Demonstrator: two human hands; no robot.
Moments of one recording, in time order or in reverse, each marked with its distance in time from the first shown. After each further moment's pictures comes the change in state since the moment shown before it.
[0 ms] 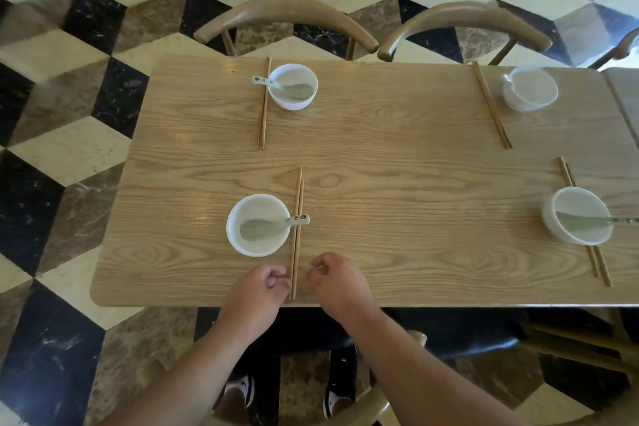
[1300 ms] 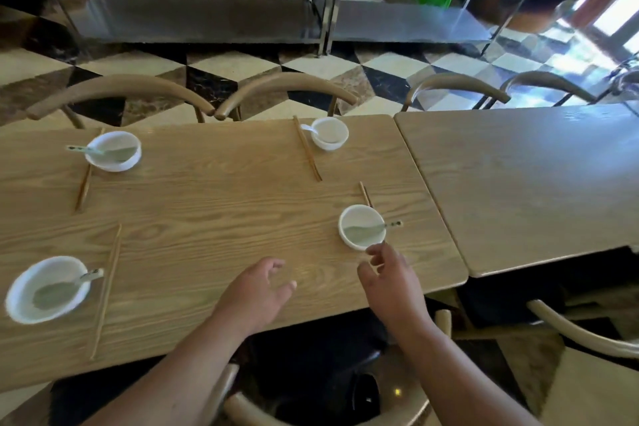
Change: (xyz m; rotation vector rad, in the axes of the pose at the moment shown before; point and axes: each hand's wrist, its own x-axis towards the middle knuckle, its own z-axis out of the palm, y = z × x) left_hand -0.079 0.244 0.246 0.285 -0.143 0.355; right_hand -0.116 0.220 -0.349 0.039 0.590 -0.010
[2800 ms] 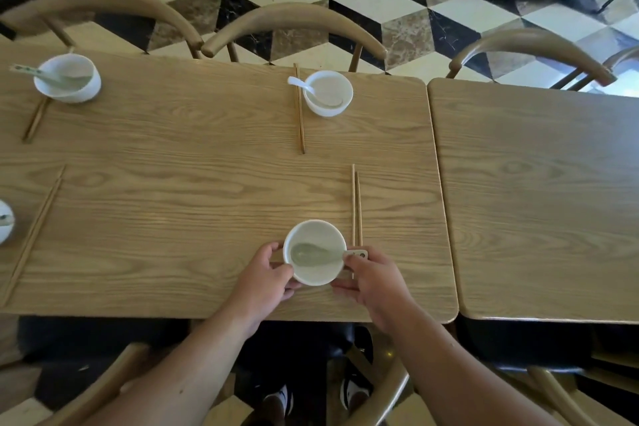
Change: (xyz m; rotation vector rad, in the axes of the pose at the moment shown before) left_hand 0.090 0.075 0.138 -0.782 0.128 -0.371; right_hand 0.156 0.090 -0.003 0.649 -0.498 0.459
